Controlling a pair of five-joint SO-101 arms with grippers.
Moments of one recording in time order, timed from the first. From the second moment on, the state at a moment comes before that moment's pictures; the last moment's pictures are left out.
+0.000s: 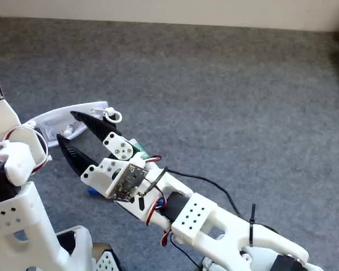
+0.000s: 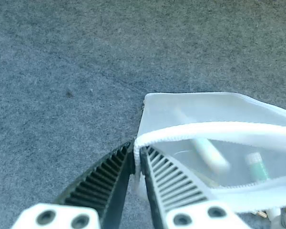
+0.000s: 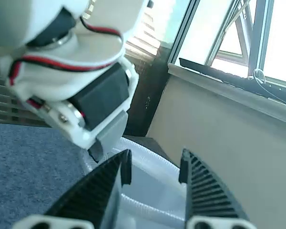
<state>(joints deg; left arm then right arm) -29.1 -46.6 17.9 88.1 7.3 -60.0 -34.9 59.0 -29.8 21.0</state>
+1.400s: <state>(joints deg) -39.5 -45.8 18.0 85.8 7.5 -45.2 -36.3 29.8 53.0 3.9</state>
